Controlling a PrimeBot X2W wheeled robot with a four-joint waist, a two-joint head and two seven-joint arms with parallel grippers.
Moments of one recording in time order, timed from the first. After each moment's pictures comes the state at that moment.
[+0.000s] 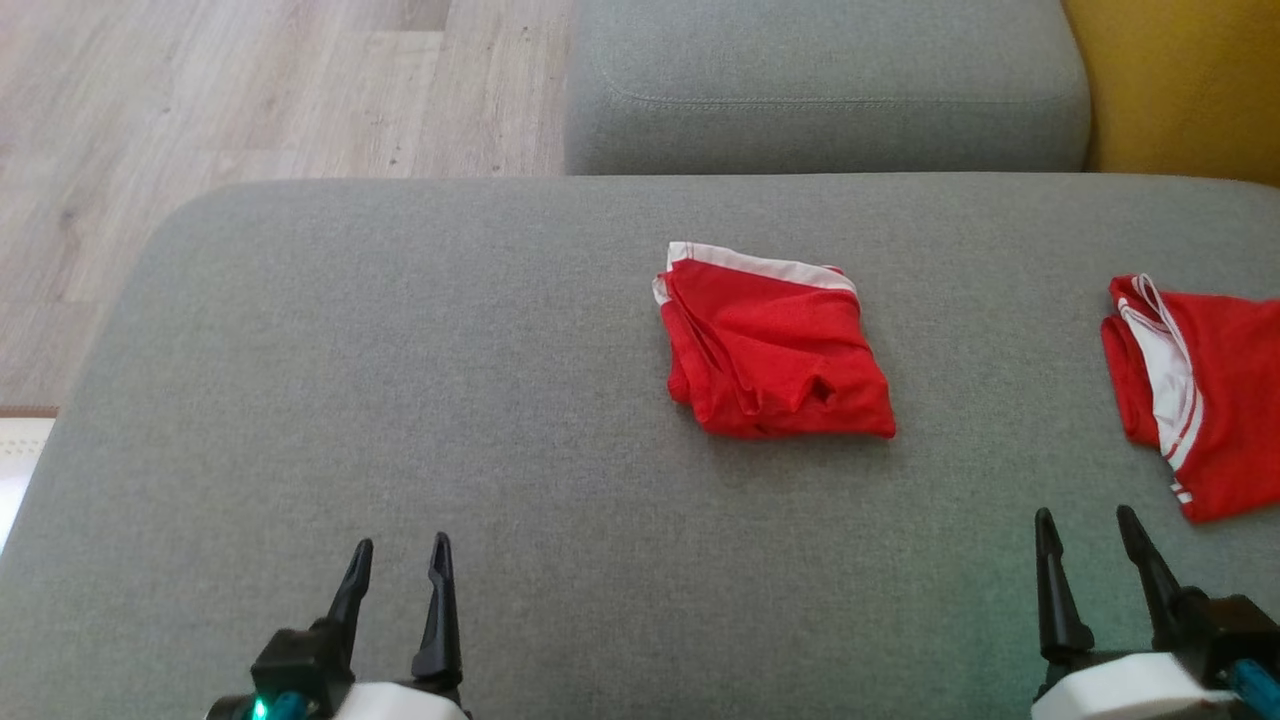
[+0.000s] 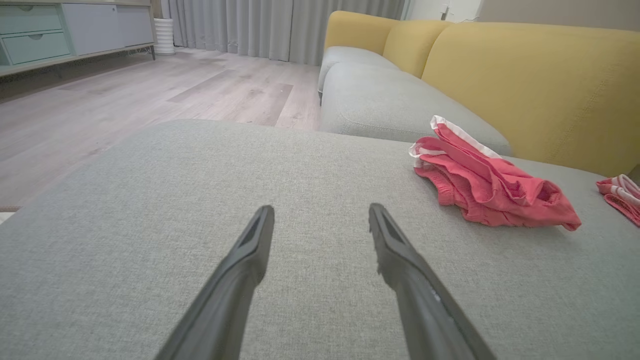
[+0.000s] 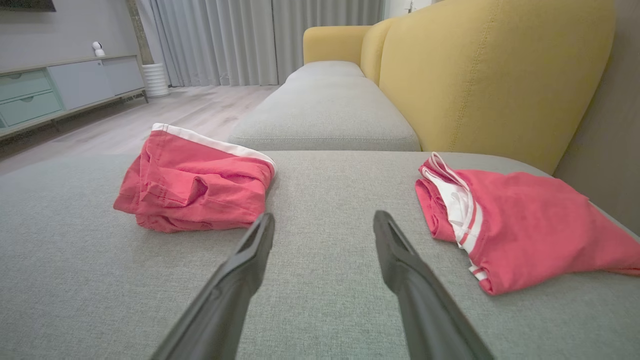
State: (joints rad) left arm 0.18 0.06 -0.25 0.11 -0.21 0.13 -0.25; right arm 0.18 -0.04 -0.09 0.13 0.05 0.12 -0.15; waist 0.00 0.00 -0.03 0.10
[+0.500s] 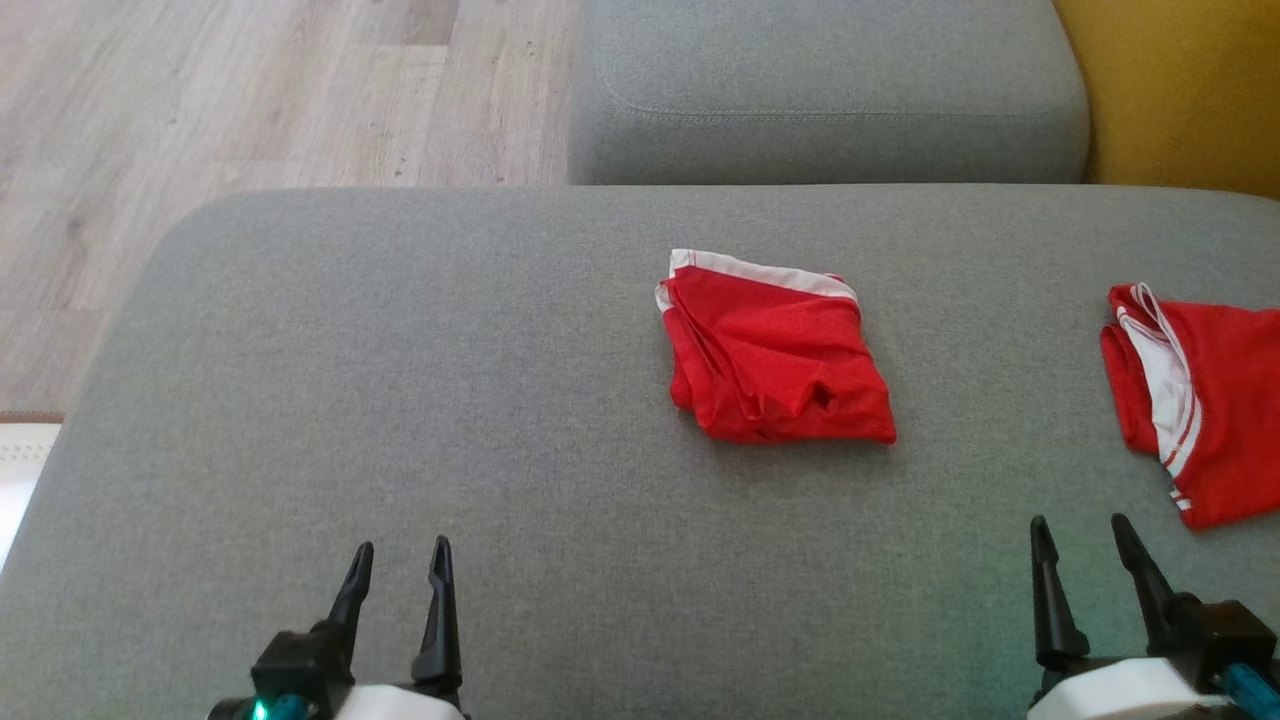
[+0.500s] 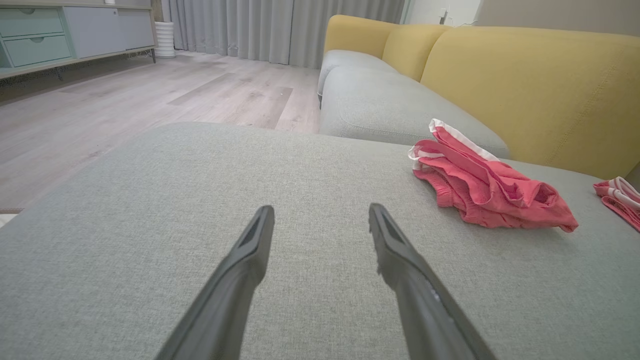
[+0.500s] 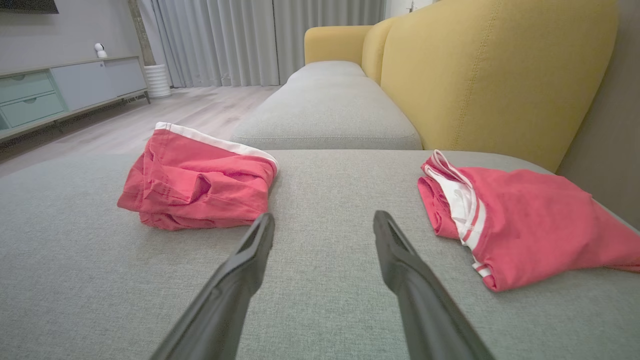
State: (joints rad) left arm 0.19 0.06 -0.24 0.11 -0.20 0.12 -0.25; right arm 0.18 -0.04 -0.09 0.16 0.05 0.12 -0.16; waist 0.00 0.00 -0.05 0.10
